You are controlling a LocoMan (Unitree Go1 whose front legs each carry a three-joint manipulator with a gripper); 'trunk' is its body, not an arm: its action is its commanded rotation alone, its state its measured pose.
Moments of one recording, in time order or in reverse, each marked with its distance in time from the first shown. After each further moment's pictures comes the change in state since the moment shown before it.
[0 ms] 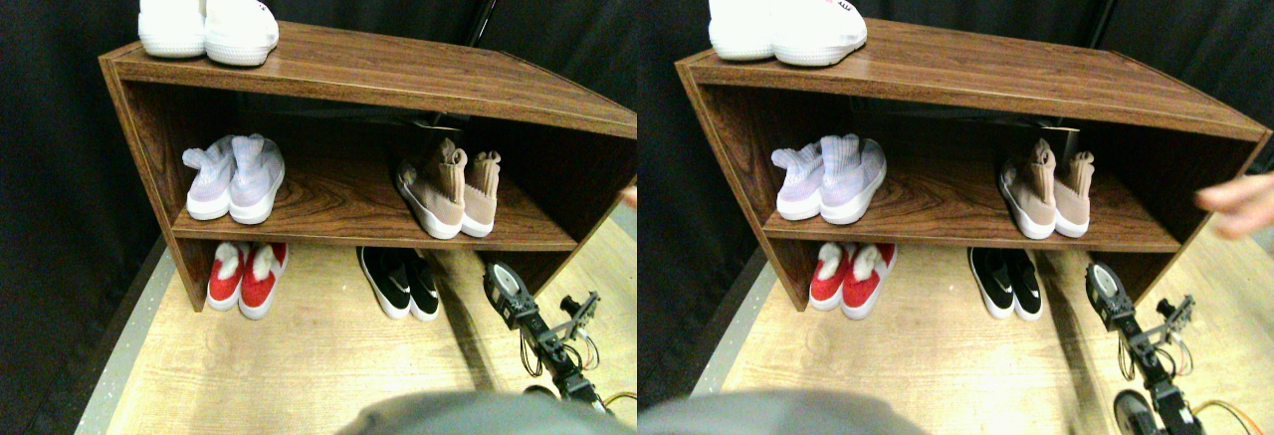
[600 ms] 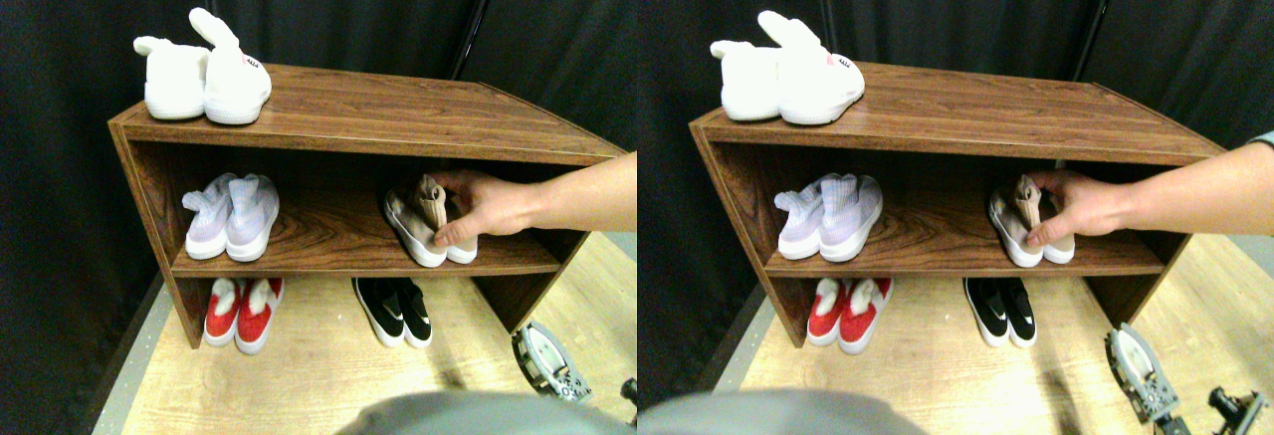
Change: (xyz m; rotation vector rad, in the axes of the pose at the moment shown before) right arm -0.076 0.046 -0.012 -0.069 0.073 0.178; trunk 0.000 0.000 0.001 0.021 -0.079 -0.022
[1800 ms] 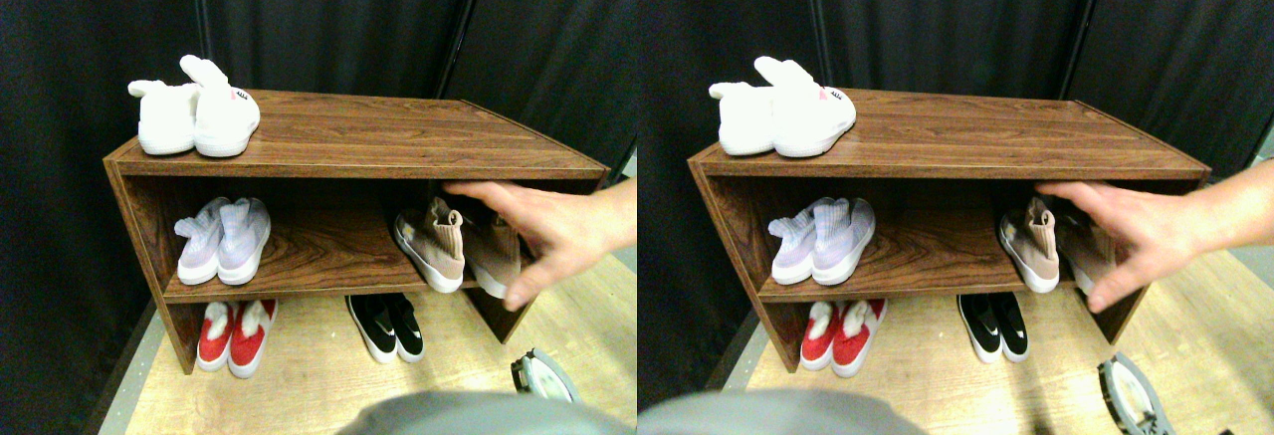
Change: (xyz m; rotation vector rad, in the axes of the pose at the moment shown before) right arm -0.015 0.037 -0.016 -0.086 -0.006 0.116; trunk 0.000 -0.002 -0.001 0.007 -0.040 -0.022
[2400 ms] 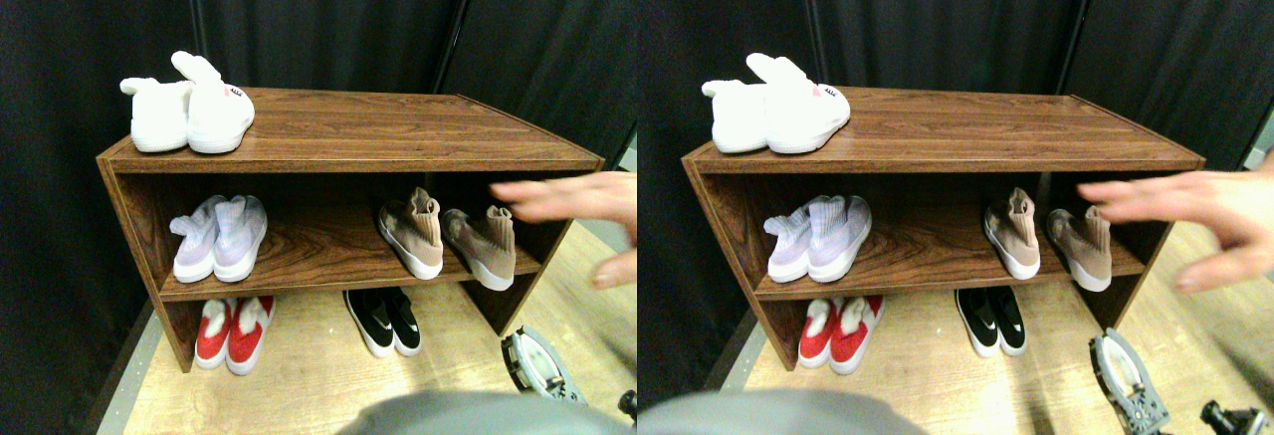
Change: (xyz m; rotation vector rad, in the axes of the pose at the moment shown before) right arm 0.010 -0.001 0.003 0.027 -0.017 0.013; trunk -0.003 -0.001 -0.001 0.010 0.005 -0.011
